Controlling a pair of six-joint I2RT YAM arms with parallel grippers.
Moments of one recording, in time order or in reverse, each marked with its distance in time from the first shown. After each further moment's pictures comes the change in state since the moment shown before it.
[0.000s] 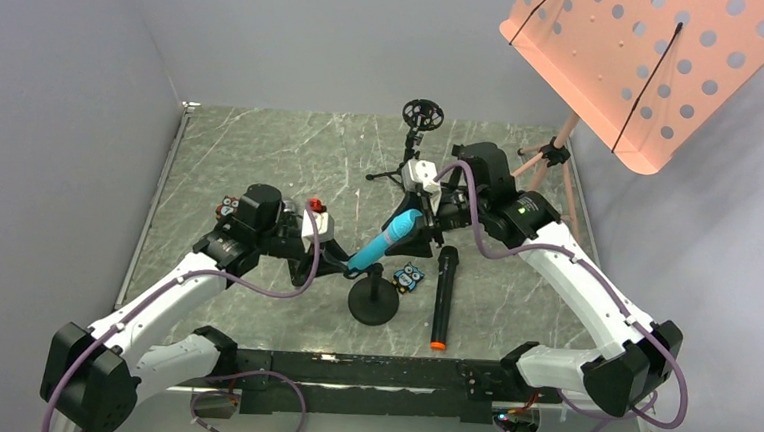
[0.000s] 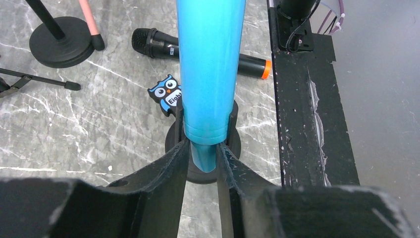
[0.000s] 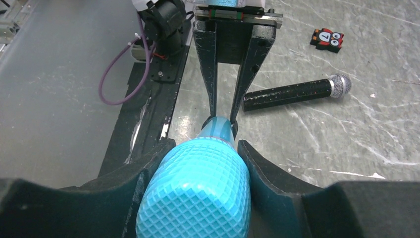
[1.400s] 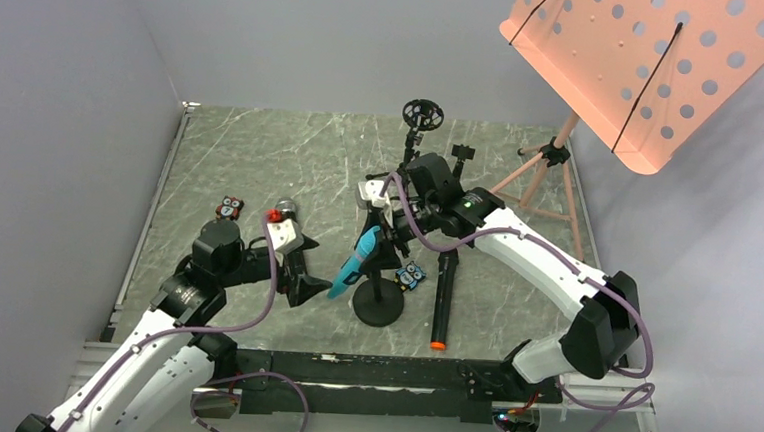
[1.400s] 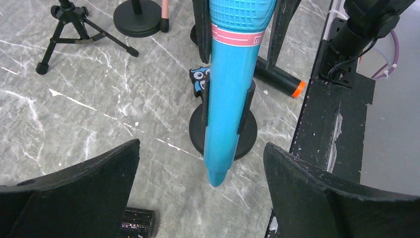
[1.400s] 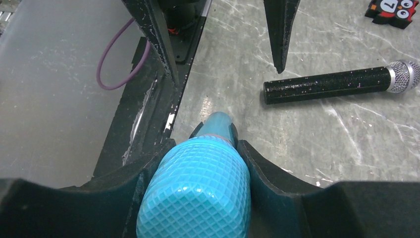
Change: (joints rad) left arm 0.025 -0.432 -0.146 -0.061 -0.306 -0.274; right arm 0.149 0.207 0.001 0.026 0.082 -0.050
